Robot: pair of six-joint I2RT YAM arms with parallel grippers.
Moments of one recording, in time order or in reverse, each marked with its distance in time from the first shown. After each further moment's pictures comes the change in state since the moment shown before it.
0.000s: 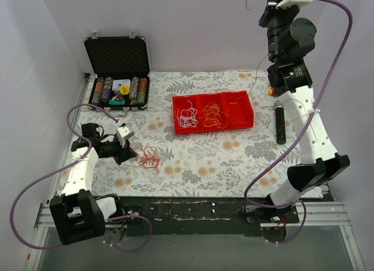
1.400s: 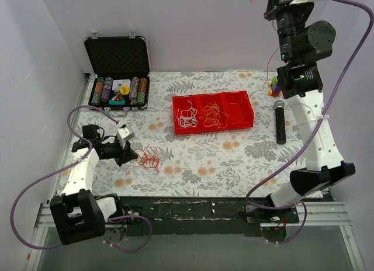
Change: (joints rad) left arm 0.000 -0.001 -0.023 0.002 0.022 0.000; right arm -0.026 -0.040 0.032 0.091 -0.208 0.100
